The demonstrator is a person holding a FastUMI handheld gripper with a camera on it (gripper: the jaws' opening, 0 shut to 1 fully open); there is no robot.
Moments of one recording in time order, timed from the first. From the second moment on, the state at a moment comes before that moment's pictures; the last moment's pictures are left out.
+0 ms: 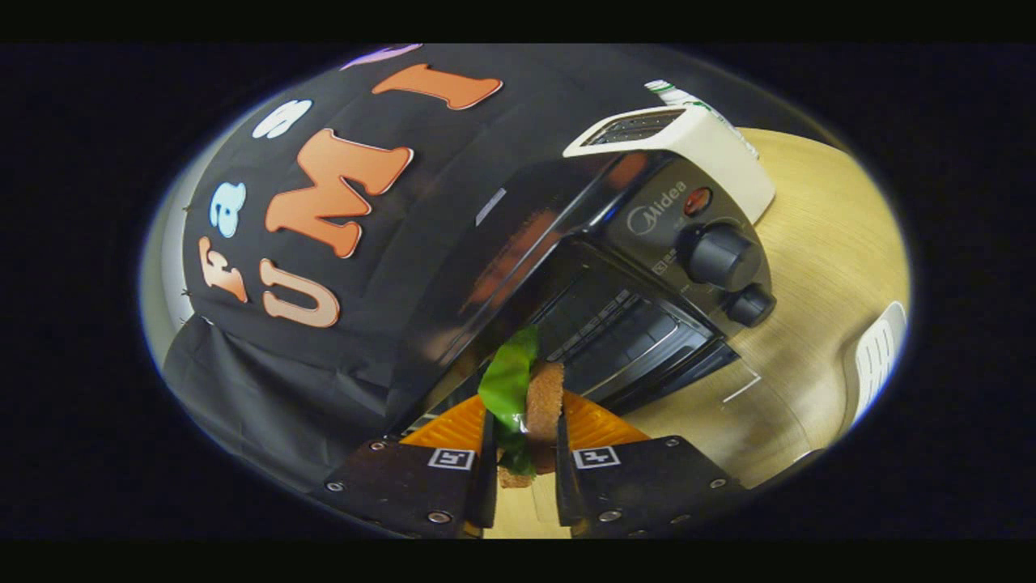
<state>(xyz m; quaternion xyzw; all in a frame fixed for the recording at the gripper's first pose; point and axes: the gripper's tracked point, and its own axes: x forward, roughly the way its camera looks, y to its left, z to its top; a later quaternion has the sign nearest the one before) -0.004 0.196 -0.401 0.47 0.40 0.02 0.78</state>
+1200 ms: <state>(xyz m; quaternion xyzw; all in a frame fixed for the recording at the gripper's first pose) 0.004 0.176 -0.415 0.44 0.40 -0.05 0.81</state>
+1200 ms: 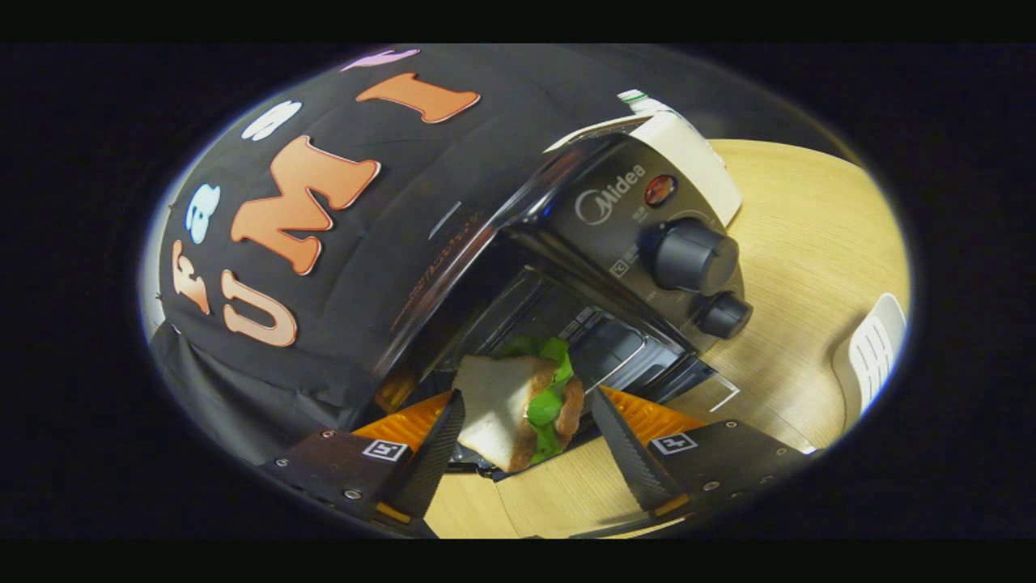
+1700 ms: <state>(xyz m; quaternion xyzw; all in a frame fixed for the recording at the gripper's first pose) -0.086 0.161 -0.404 0.29 0.47 0.03 0.84</state>
